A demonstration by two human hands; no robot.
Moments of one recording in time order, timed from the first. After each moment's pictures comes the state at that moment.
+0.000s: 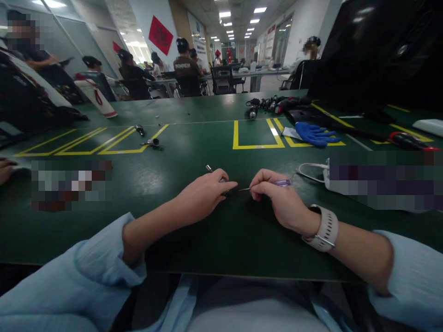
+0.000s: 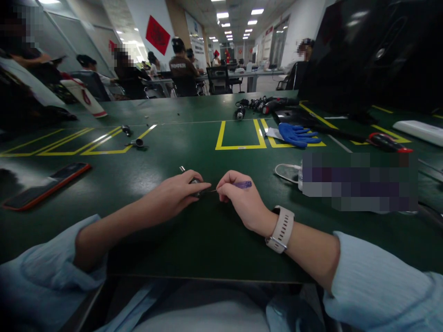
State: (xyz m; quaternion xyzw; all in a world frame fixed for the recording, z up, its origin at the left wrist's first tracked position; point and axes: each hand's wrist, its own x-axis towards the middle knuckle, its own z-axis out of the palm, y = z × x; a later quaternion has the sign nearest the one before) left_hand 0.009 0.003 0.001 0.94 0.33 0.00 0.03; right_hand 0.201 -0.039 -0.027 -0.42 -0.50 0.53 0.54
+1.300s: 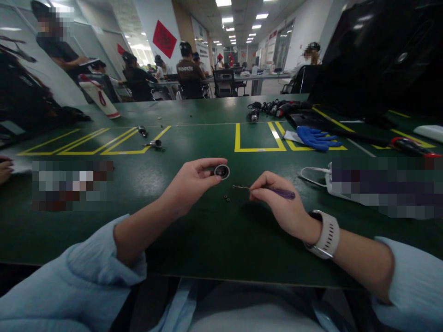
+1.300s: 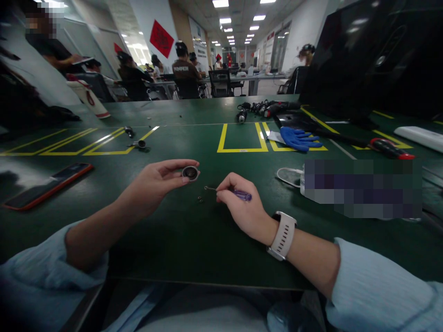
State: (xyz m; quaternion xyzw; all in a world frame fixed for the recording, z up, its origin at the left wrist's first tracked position) left_hand 0.010 0.003 0.017 0.62 0.46 0.39 0.50; right_hand 0.203 -0.045 -0.019 -0.46 -0.63 0.40 0.49
